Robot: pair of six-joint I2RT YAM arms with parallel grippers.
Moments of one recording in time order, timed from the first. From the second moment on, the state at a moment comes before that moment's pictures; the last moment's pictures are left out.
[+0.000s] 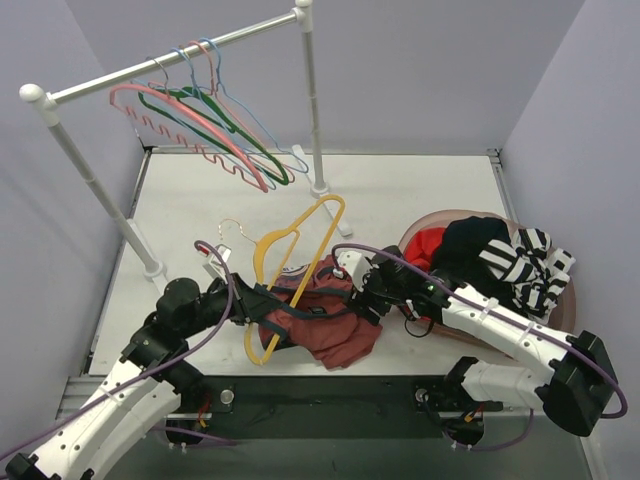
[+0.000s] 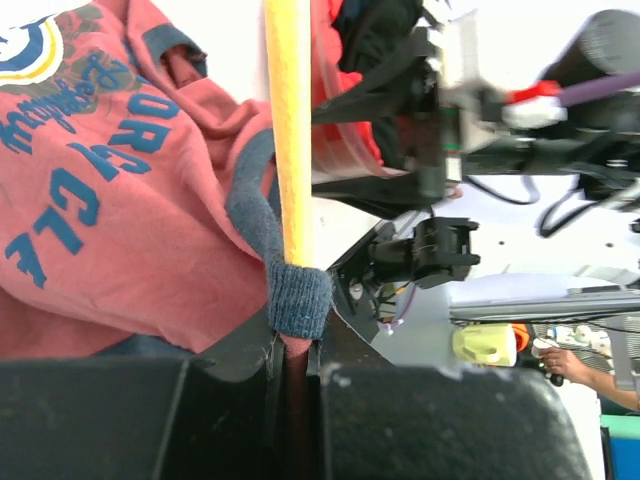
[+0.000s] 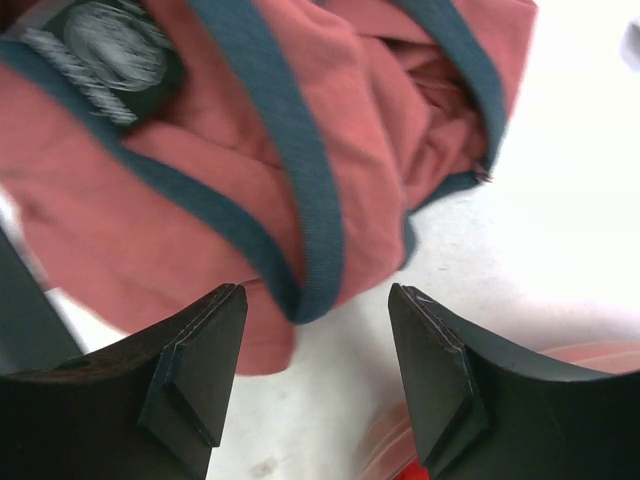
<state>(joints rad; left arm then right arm) -0.59 0.47 0.44 -0.23 0.37 -0.91 0.79 1.12 0.74 -0.49 -0.14 -0.34</state>
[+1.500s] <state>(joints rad) -0.57 0.65 0.77 -0.44 0.57 -0.50 0.31 1.18 1.04 -0.35 -0.25 -0.10</state>
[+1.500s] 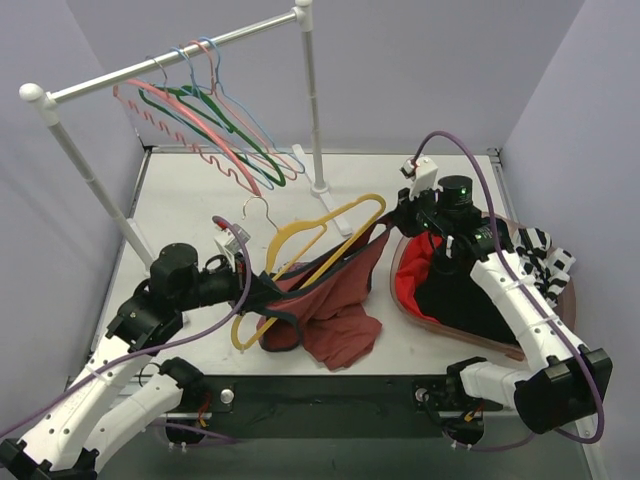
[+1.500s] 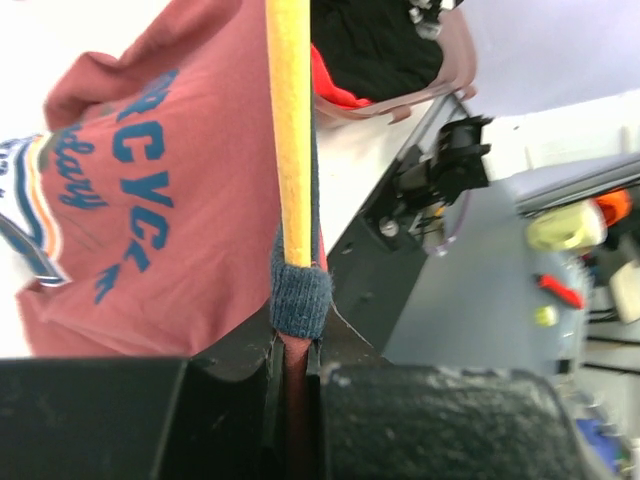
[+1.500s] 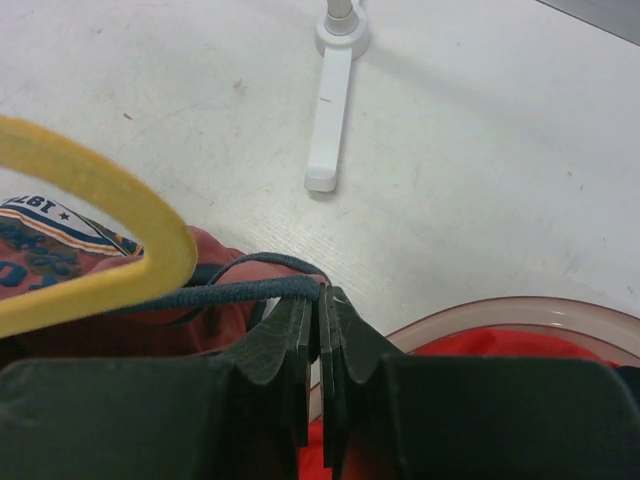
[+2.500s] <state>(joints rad) -0.70 1.01 1.21 -0.91 0.42 -0.12 0.27 1.15 1.42 -0.70 -0.46 -0.17</state>
